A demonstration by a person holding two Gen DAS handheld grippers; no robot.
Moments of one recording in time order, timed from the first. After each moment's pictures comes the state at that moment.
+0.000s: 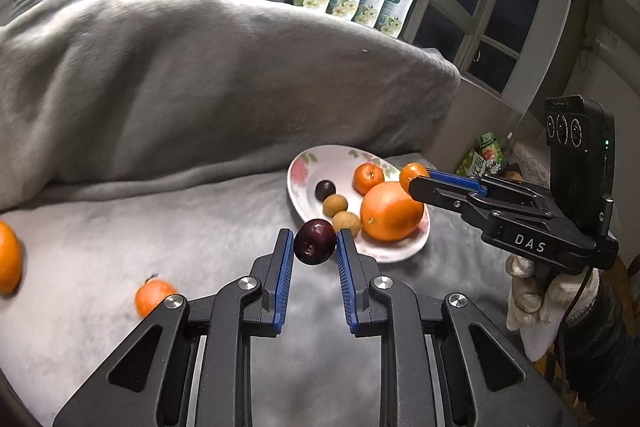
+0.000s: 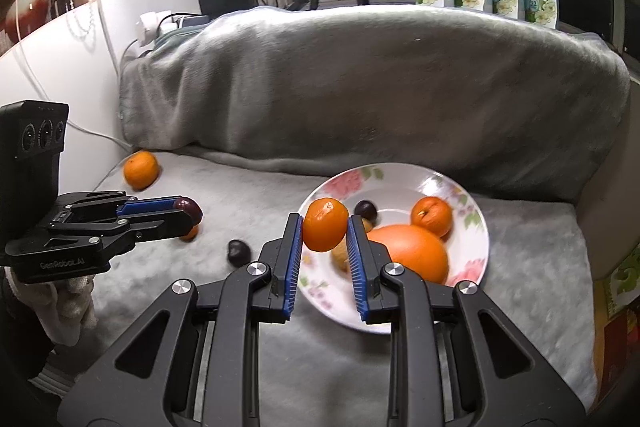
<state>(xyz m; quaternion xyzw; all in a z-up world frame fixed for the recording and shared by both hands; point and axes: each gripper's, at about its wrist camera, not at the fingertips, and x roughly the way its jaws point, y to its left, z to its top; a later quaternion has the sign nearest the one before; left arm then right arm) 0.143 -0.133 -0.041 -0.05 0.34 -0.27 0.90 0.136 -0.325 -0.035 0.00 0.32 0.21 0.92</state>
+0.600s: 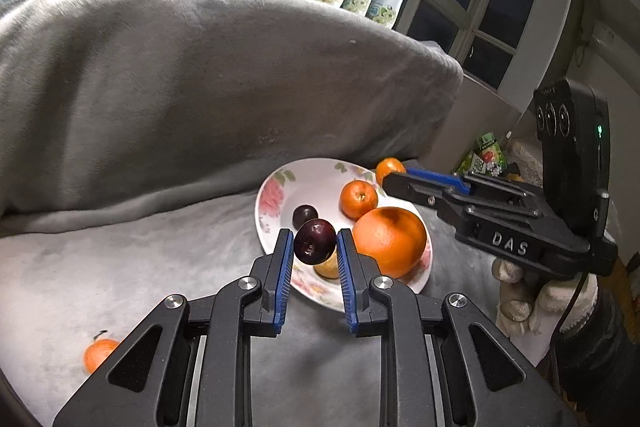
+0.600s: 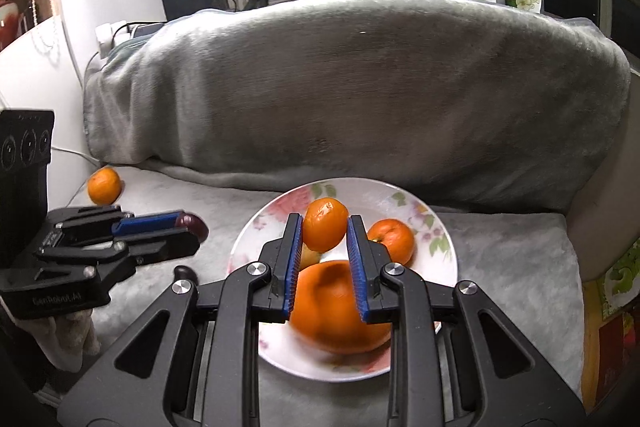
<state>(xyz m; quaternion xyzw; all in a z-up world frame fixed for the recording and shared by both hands) 0.177 -0.166 -0.054 -0.05 0.35 -0.29 0.89 0.178 -0.348 -0.045 0.01 0.33 0.17 0.93</state>
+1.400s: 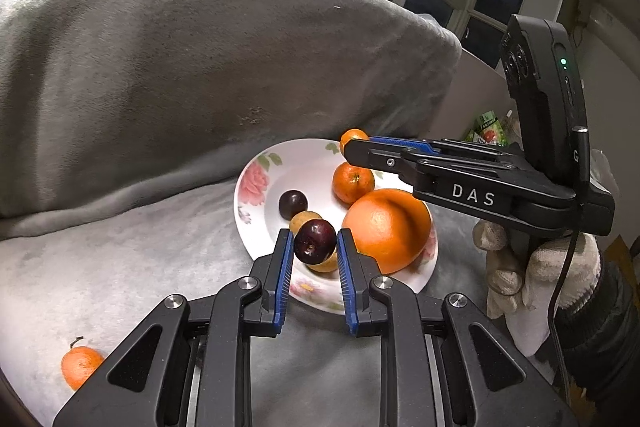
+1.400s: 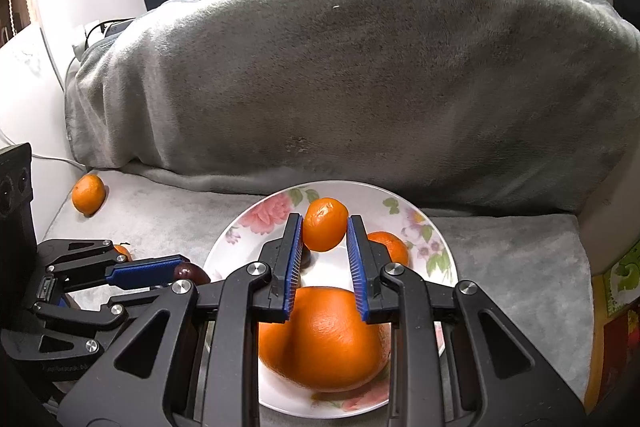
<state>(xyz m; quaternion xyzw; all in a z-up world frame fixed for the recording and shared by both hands) 0.186 -0.184 -0.067 -0.02 0.36 -0.29 0.88 0.212 -0.351 -0.058 0.02 0.36 0.17 0.92</state>
